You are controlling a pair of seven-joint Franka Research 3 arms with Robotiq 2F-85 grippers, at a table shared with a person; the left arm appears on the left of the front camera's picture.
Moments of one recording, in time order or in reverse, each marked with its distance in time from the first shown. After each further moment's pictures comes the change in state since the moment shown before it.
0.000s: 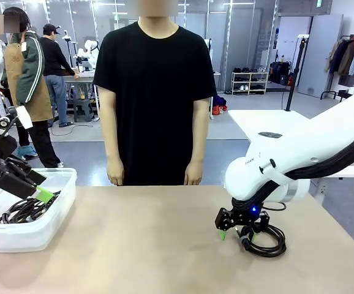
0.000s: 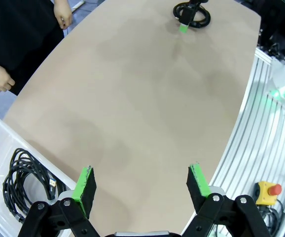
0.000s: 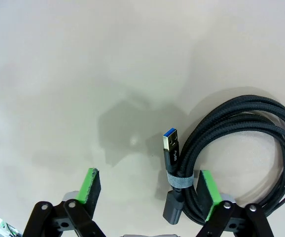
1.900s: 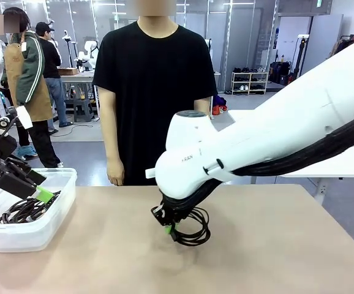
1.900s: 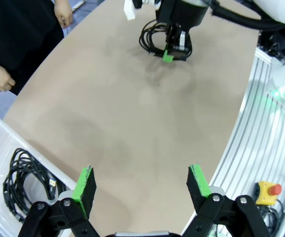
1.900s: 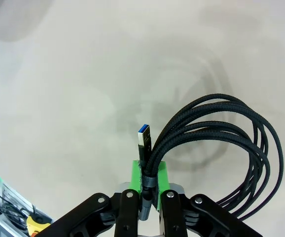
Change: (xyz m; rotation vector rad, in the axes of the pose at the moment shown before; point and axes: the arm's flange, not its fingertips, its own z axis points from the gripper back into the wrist) left arm 0.000 0.000 0.000 0.000 0.000 0.000; right arm -0.025 0.213 0.031 -0.023 -0.043 0.477
